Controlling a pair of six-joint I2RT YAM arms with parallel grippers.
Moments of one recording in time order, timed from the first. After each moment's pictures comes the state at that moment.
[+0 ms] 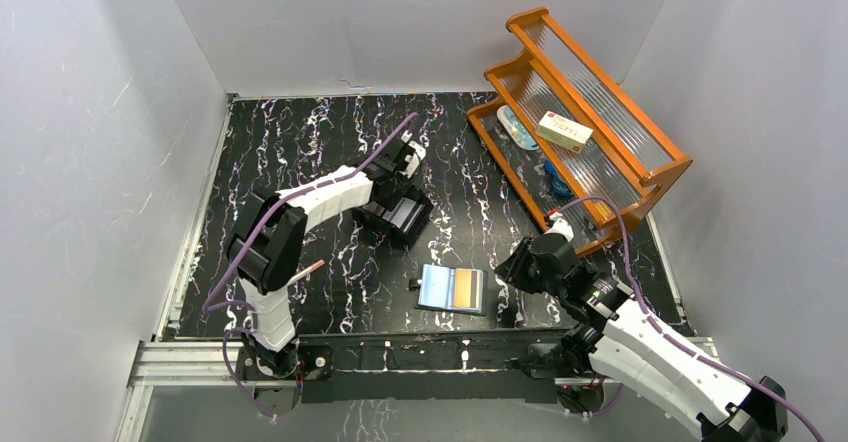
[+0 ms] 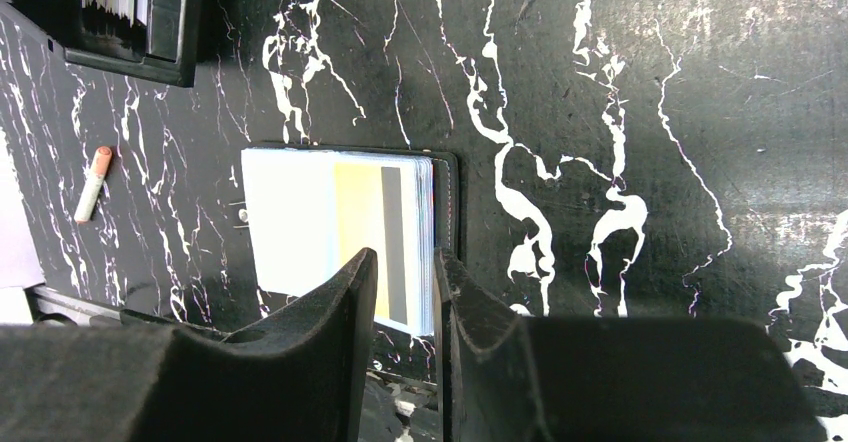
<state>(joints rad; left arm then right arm) -0.62 1.86 1.30 -0.48 -0.32 0.12 0.74 0.61 0.41 -0.54 0.14 0.97</state>
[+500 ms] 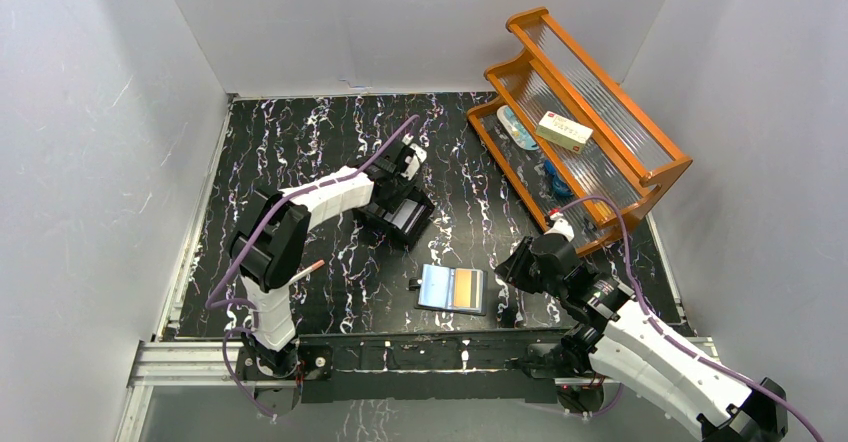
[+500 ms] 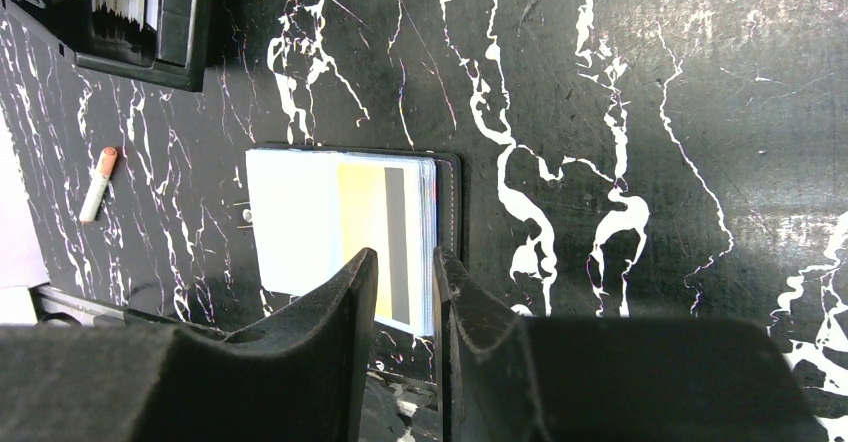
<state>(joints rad) -0.62 1.88 1.29 -0.44 -0.31 0.14 0.74 0.60 0.41 -0.54 0.14 0.97</state>
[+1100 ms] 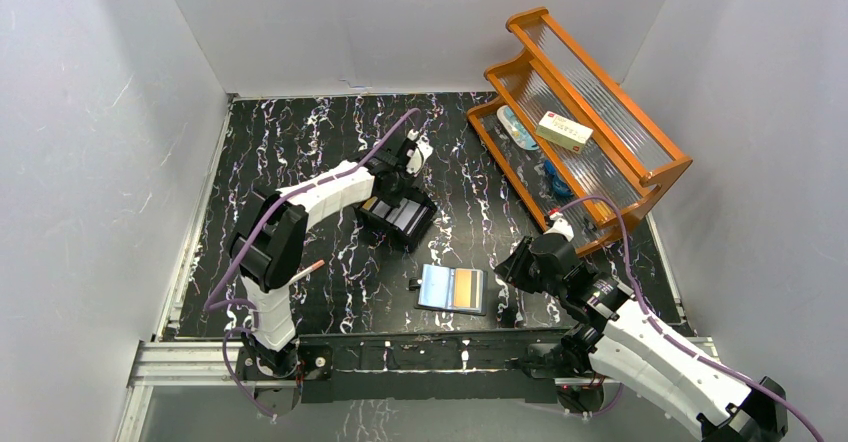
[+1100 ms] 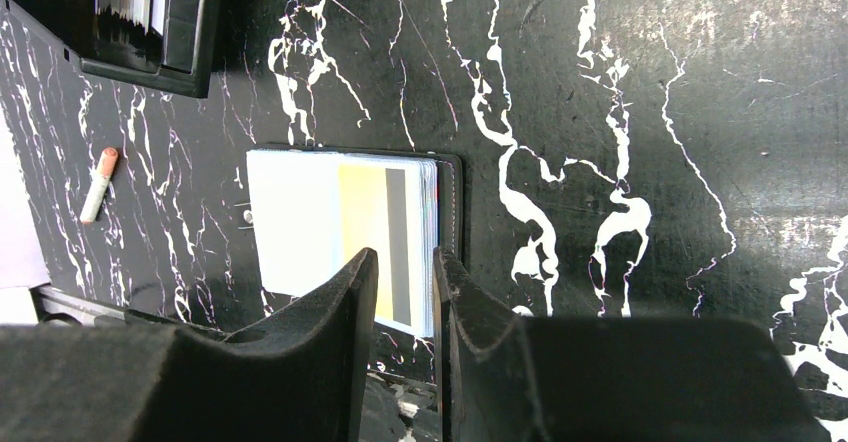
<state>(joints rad) -0.62 1.88 1.35 -0.52 -0.17 0.11 0.74 0.60 0.41 -0.54 0.14 0.97</state>
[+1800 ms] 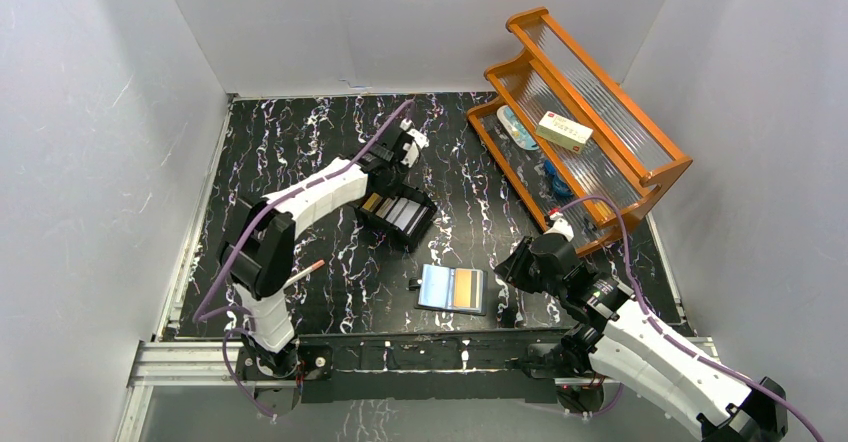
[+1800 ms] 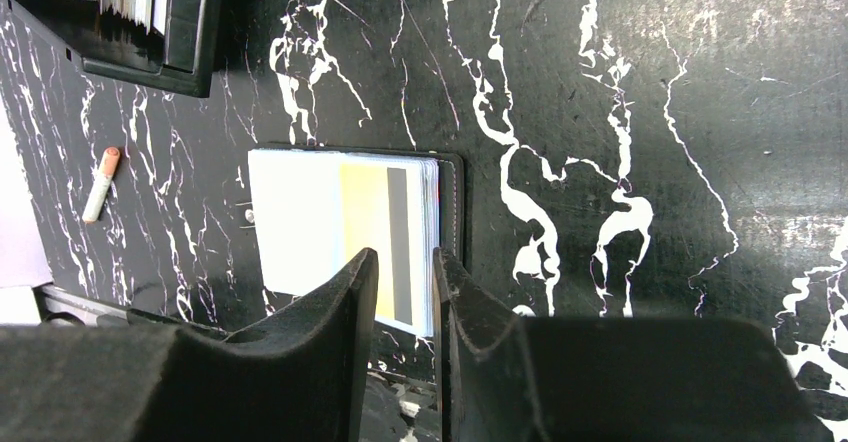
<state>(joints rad) -0.62 1.82 1.38 -0.55 -0.26 0.10 0.74 0.60 0.41 -0.53 0.14 0.97</state>
